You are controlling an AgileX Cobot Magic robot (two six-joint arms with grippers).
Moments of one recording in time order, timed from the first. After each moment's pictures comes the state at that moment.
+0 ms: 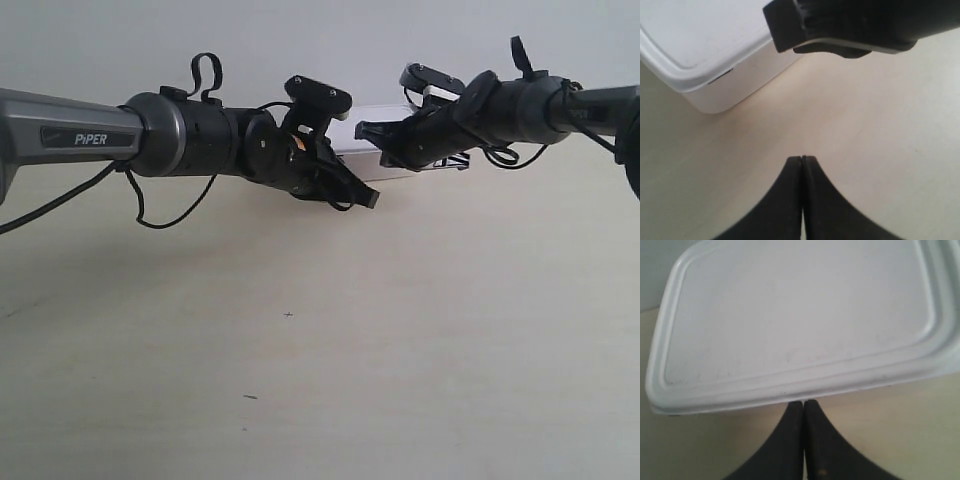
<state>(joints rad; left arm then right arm) -0.46 2.30 -1.69 -0.24 0.19 0.28 0.22 2.47 -1.90 0.64 0.35 -0.22</state>
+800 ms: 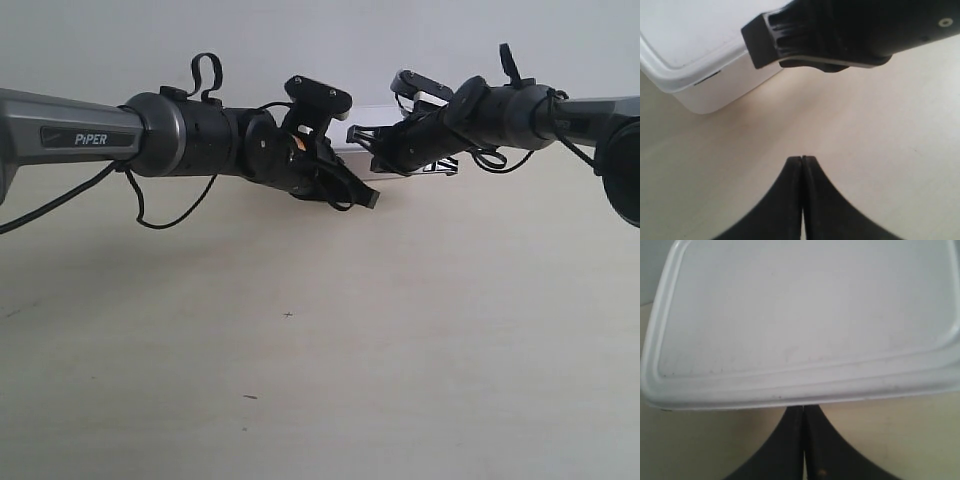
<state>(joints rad) -0.46 2.30 -1.69 -0.24 0.19 0.28 0.22 2.53 -1.99 0.63 0.40 -0.19</state>
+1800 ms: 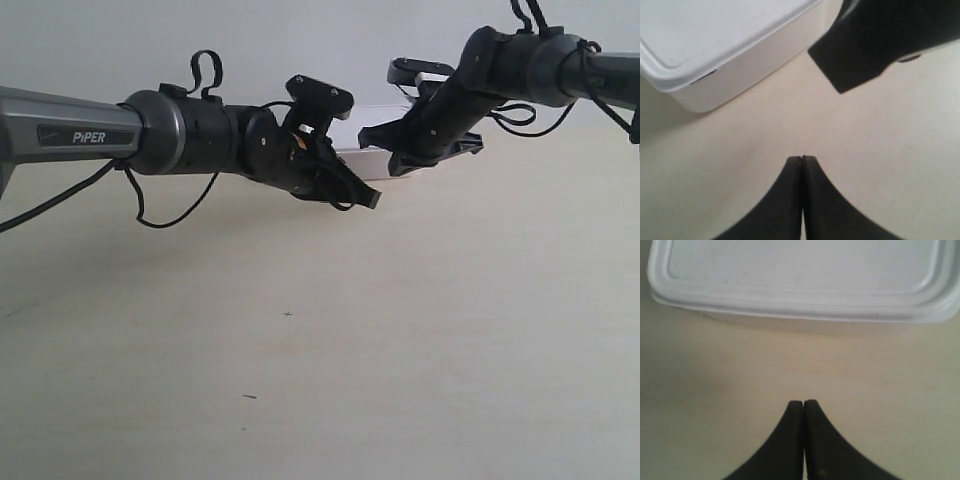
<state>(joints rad) -0.47 2.29 -1.69 -0.24 0.20 0.28 0.22 2.42 -2.00 0.31 0.73 -0.12</state>
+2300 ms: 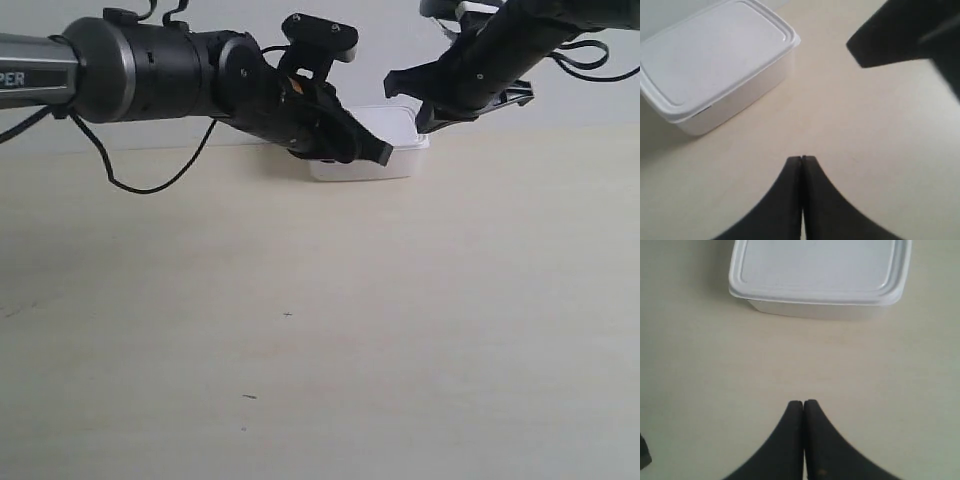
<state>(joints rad) -0.49 2.11 -1.65 -0.28 0.32 0.28 0.22 2.04 -1.69 0.30 0.72 -0.12</state>
